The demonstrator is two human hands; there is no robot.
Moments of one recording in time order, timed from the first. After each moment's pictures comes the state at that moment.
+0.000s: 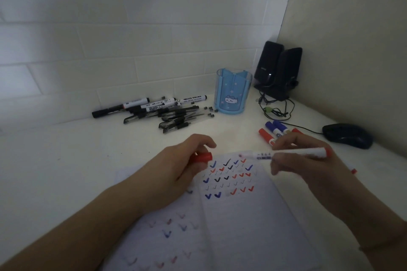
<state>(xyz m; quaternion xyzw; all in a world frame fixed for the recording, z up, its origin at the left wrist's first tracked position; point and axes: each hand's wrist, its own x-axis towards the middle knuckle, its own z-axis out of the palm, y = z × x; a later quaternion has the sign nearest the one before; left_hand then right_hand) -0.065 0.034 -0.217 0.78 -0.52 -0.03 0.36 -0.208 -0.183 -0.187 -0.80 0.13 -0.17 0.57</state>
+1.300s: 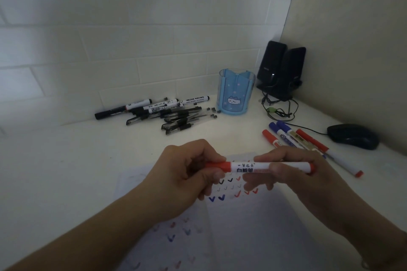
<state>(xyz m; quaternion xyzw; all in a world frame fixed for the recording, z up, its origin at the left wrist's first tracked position) -0.080 0.028 -0.218 0.65 -0.48 -0.11 0.58 -0.209 -0.164 -0.192 -0.81 0.01 -0.12 0.58</state>
